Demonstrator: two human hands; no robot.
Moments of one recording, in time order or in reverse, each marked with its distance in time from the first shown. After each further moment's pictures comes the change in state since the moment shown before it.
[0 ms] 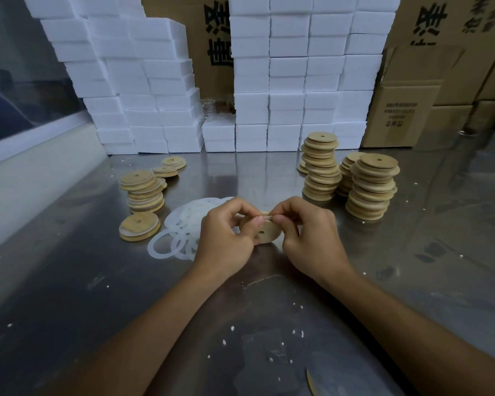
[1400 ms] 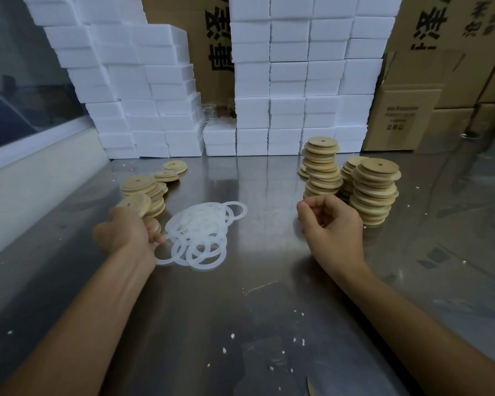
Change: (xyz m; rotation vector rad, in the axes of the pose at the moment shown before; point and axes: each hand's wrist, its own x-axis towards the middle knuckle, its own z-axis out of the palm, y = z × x) left_hand 0.040 -0.016 -0.096 -0.180 0.895 -0.767; right_hand 0.006 0.023 -0.007 0.235 0.311 0.242
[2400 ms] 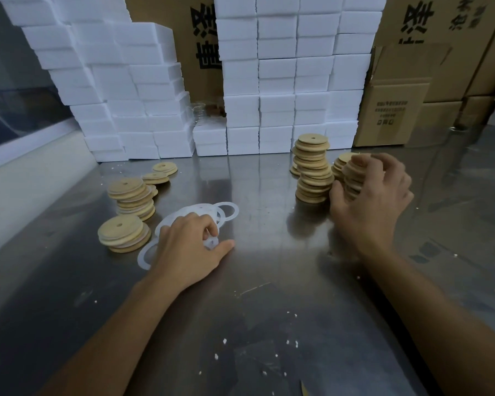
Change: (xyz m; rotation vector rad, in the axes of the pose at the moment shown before) left_hand -0.048 -0.036 0.012 0.991 -0.597 1.127; right_hand 0.040 0.014 -0.038 -0.658 0.328 -0.186
